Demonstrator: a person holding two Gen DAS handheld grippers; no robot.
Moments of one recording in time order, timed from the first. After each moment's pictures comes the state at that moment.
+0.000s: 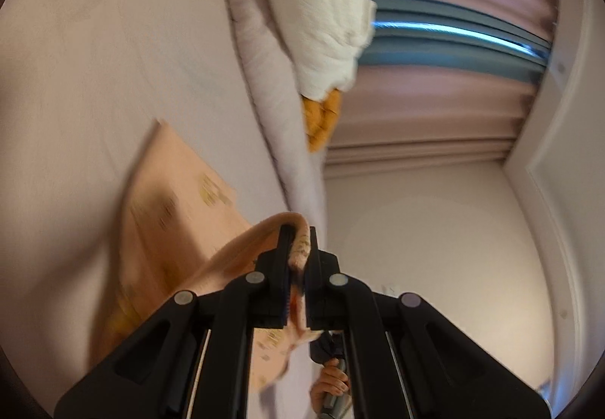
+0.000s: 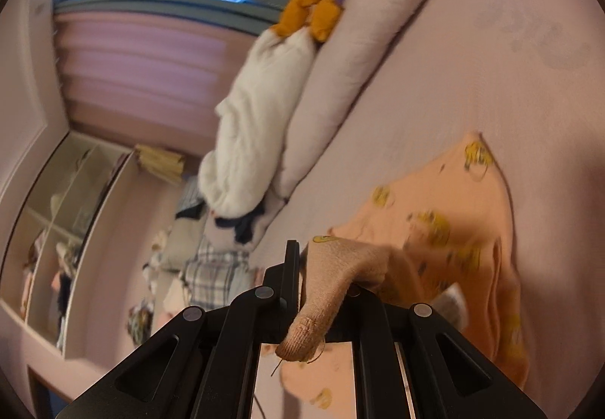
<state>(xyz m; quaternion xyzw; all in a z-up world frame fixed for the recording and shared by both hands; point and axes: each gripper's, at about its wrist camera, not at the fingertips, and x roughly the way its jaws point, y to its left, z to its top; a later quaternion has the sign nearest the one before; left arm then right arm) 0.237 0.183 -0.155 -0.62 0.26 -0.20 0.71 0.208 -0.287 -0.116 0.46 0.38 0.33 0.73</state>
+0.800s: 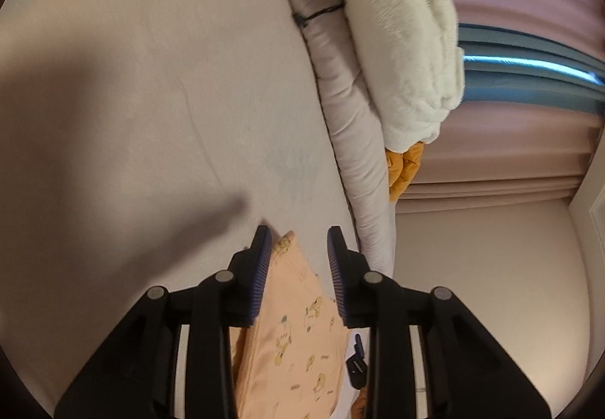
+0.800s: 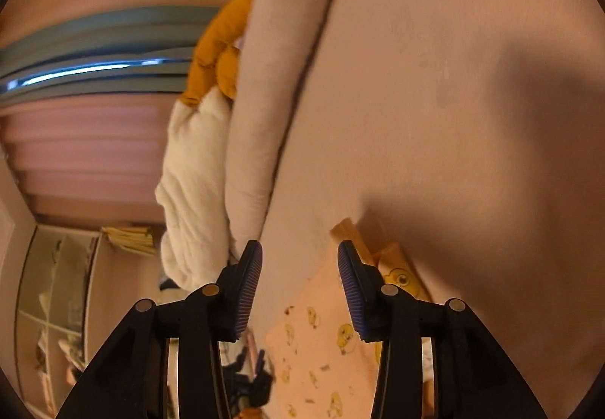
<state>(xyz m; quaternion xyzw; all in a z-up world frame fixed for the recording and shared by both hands) 0.274 0.250 -0.170 -0.60 0.32 -0.07 0.73 0.254 -0.345 -0.147 0.55 0.40 0.21 0.70</state>
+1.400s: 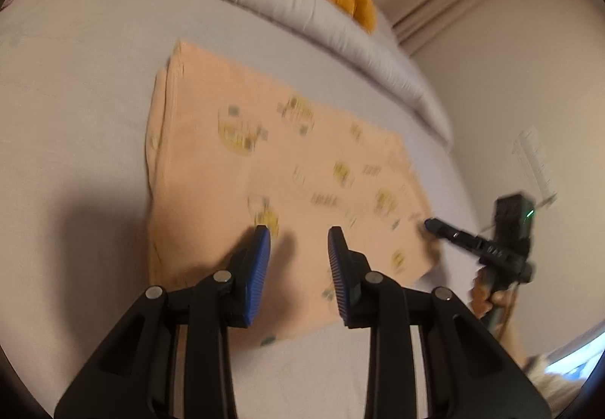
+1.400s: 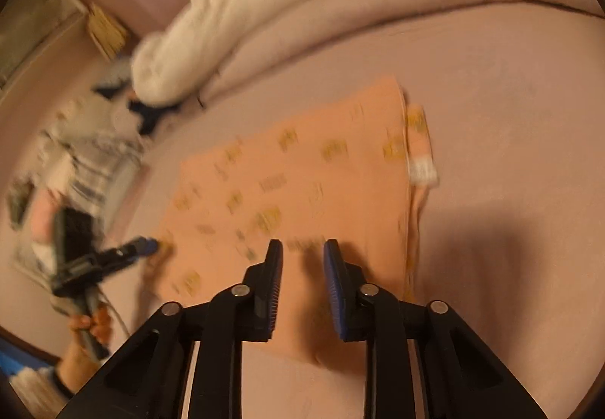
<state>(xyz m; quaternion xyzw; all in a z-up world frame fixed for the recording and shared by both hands) 0.197 0.091 -0.137 -0.26 0.45 -0.17 0.84 0.143 -0.267 -0.114 0.15 0.47 0.27 0.83</state>
